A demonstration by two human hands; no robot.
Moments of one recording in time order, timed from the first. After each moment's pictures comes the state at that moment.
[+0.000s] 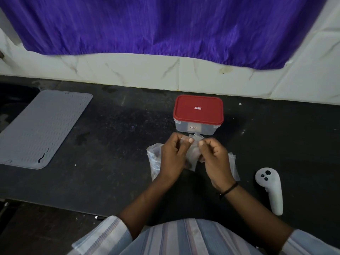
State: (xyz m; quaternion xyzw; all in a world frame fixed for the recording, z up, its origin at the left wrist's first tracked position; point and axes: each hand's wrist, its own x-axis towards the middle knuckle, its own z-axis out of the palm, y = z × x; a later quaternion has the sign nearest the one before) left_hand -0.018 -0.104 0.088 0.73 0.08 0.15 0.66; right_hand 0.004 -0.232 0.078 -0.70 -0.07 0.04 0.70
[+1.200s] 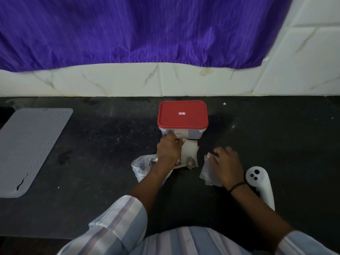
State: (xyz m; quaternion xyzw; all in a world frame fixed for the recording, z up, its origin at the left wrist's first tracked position) left_hand 0.077 -0.109 0.035 0.92 0.15 0.00 0.36; right_hand 0.047 -0.314 0.017 -0.98 -0.01 -0.02 0.22
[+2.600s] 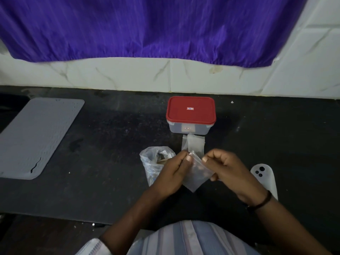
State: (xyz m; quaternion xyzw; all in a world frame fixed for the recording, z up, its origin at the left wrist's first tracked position) left_hand -0.048 -0.100 0.083 0.79 -0.08 0.00 0.61; right_hand -0.022 -0.280 0.142 -0.78 -0.06 0.22 0.58
